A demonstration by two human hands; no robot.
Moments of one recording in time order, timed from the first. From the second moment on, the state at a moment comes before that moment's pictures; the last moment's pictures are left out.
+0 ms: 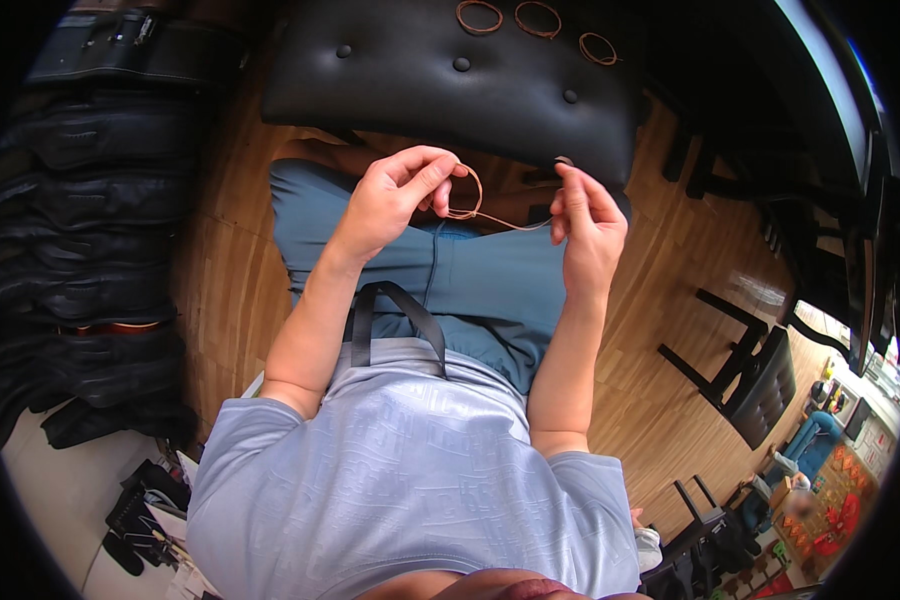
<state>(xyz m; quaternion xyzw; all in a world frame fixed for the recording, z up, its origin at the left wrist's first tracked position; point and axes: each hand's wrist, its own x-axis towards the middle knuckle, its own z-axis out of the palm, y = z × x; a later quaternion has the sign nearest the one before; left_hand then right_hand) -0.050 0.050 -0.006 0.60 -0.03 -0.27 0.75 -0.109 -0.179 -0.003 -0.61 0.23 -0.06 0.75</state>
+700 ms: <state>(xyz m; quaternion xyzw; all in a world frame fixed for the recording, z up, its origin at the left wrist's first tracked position) -0.049 0.045 -0.012 0.68 -0.04 -0.22 0.69 -0.120 -0.196 0.005 -0.60 0.15 0.01 0.78</state>
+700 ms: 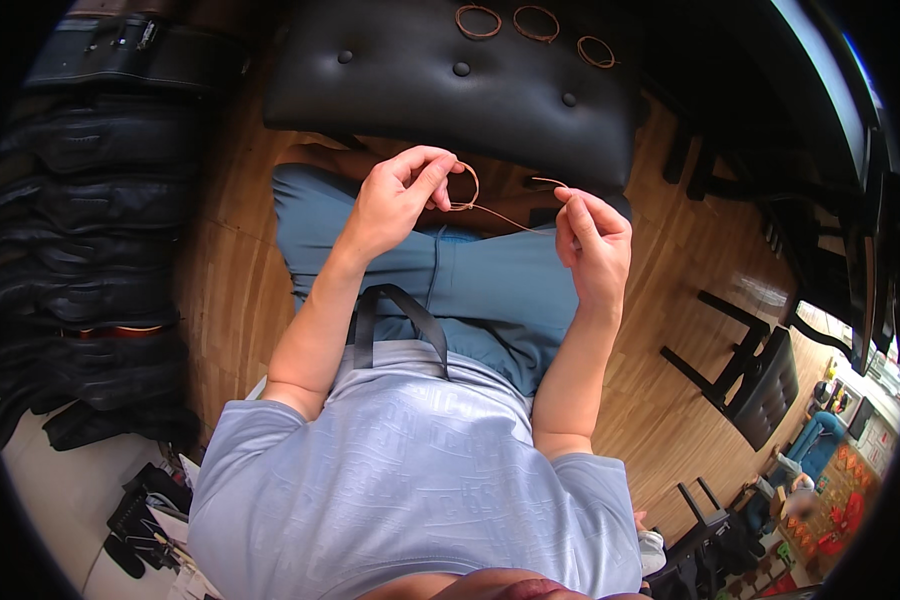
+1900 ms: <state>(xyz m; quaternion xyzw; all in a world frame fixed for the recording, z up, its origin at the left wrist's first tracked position) -0.047 0.045 -0.021 0.67 0.00 -0.17 0.72 -0.125 -0.182 -0.001 -0.52 0.10 -0.01 0.85</state>
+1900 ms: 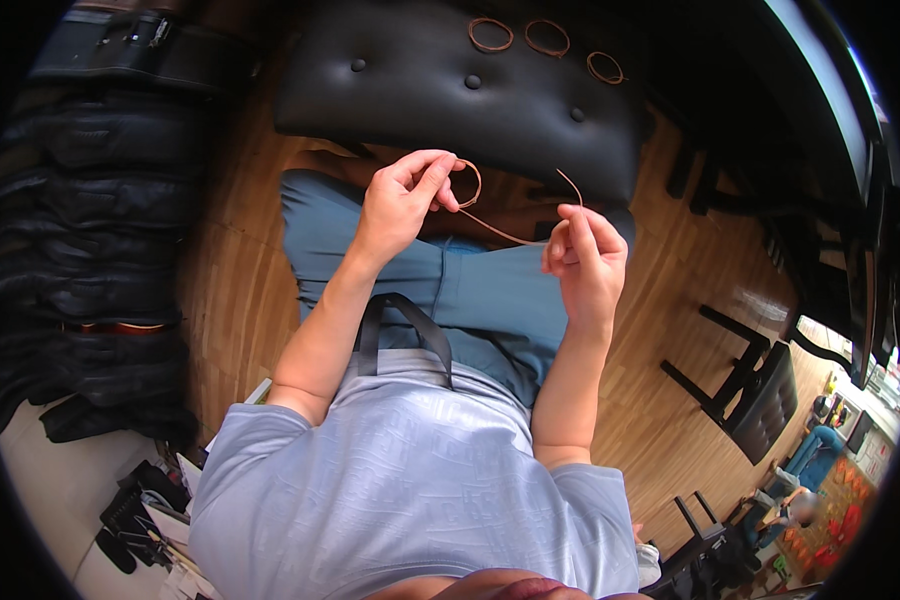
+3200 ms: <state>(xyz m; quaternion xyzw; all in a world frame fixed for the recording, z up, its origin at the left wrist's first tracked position) -0.050 0.037 -0.017 0.69 -0.04 -0.35 0.63 -0.109 -0.154 -0.023 -0.72 0.14 -0.03 0.68</state>
